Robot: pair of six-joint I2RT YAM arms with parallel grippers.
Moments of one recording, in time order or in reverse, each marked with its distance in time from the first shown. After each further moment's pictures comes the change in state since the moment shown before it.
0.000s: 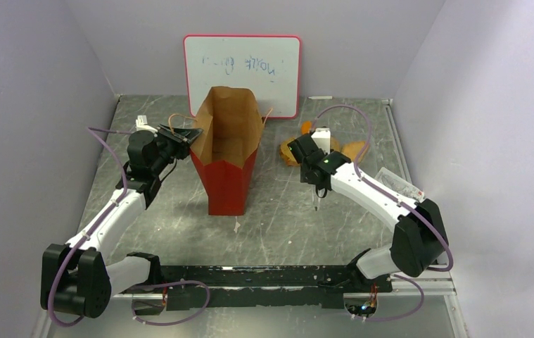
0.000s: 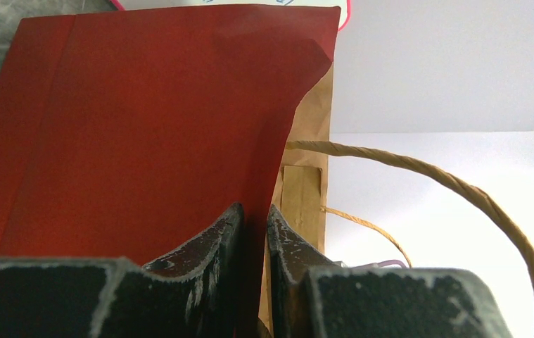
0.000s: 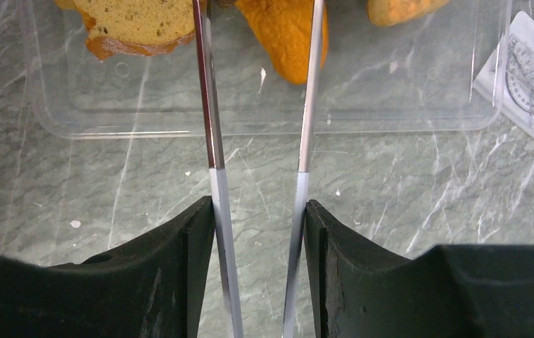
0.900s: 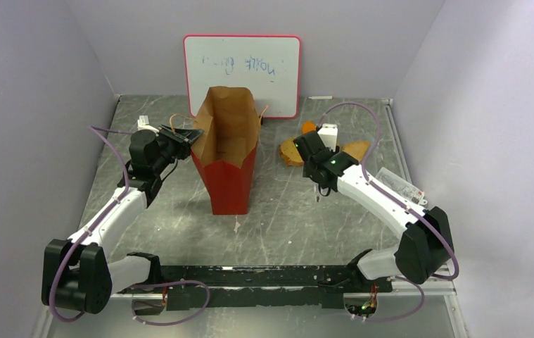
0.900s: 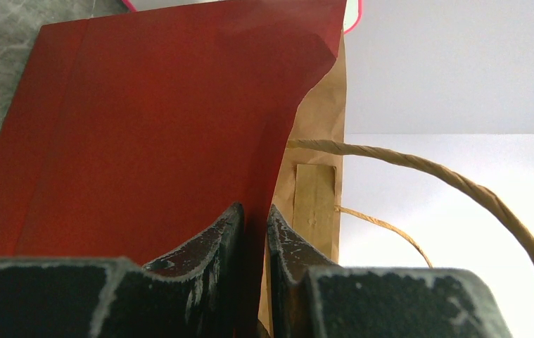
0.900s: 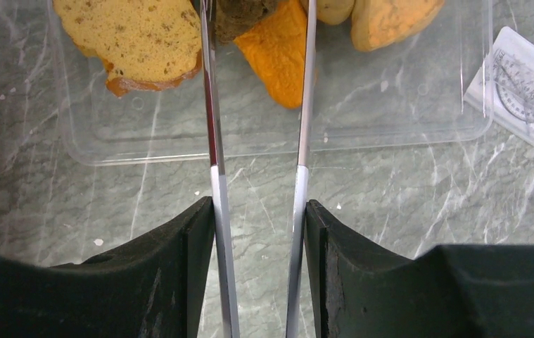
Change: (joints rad) left arm 0.000 0.027 0.000 0.008 0.000 0.008; right arm -0.025 -0.056 -0.010 0.041 0.011 0.012
